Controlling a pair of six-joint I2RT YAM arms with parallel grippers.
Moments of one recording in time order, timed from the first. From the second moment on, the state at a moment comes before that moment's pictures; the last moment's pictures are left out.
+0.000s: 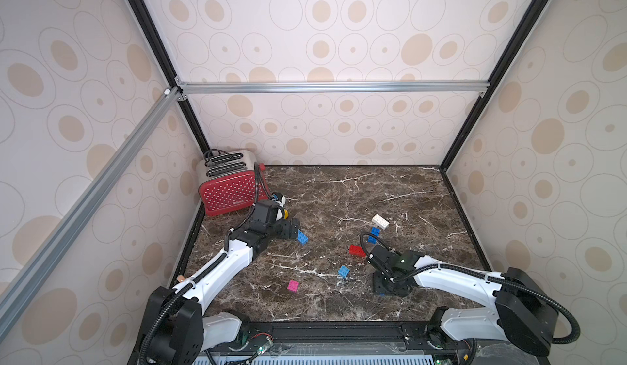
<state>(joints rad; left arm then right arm) -0.37 1.23 0.79 -0.30 -0.02 -0.22 0.82 1.29 0.62 -0.79 0.07 0.90</state>
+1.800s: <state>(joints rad) -0.37 1.32 0.82 -0.31 0.09 -0.22 0.66 1.67 1.14 -0.82 0.04 0.81</state>
